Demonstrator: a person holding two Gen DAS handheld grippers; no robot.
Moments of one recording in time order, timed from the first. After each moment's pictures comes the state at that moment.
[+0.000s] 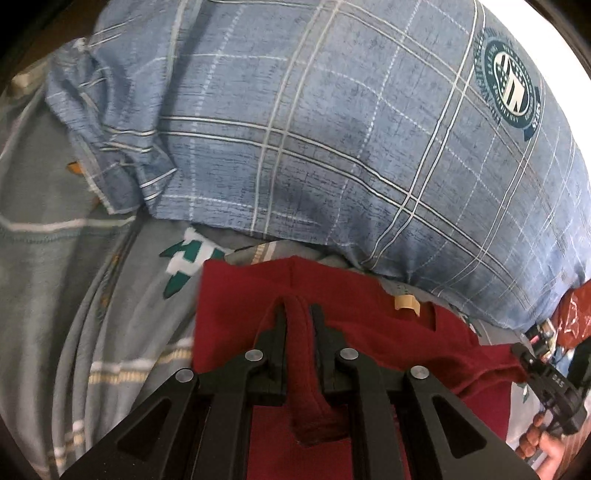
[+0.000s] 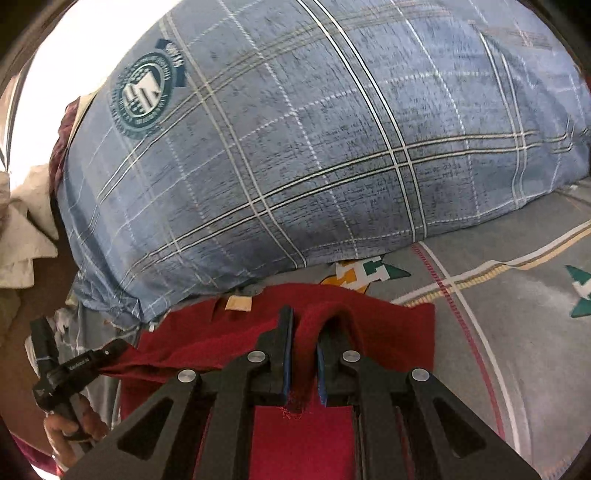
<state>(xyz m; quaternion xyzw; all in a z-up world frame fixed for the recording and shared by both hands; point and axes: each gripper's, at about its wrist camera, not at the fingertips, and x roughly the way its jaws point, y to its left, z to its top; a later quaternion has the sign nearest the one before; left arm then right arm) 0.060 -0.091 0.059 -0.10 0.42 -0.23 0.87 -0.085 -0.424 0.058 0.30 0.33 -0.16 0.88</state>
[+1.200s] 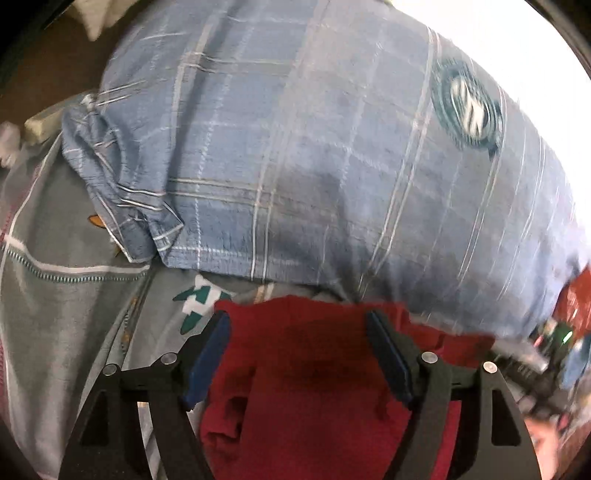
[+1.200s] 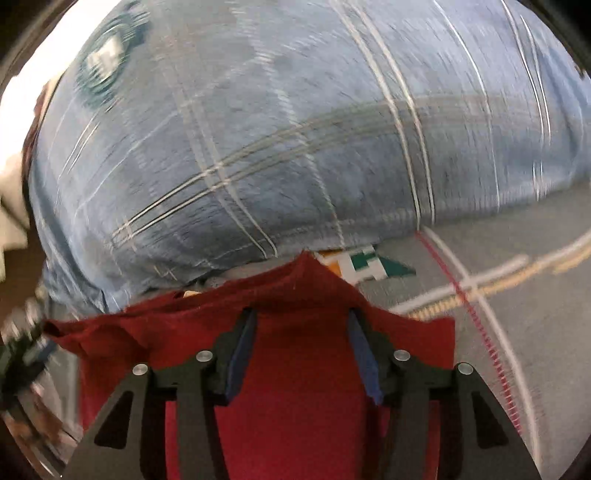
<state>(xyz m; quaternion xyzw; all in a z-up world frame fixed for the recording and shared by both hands) 0.026 -0.078 0.075 -0.07 0.34 -0.25 0.90 -0.055 -0.430 0.015 0.30 0.35 -0.18 0.87</state>
